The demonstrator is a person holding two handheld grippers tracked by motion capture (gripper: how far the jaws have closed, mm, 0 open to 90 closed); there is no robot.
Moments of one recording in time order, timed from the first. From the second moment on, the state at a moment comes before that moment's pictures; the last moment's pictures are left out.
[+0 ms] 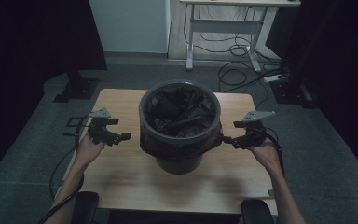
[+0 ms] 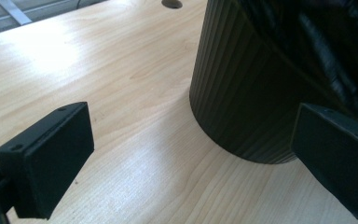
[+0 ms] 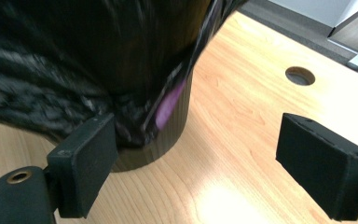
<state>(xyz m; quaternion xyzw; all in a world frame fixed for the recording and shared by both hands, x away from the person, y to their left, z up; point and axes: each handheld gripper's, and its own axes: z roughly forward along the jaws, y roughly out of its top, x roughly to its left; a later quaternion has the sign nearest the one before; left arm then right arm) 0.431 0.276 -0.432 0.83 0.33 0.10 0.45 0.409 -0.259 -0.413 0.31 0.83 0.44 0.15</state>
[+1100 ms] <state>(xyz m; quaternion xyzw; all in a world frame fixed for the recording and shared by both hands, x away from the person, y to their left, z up) 0.421 0.261 -0.517 0.84 0.34 0.09 0.43 0.392 -0.238 -0.515 0.32 0.84 0.41 0.14</state>
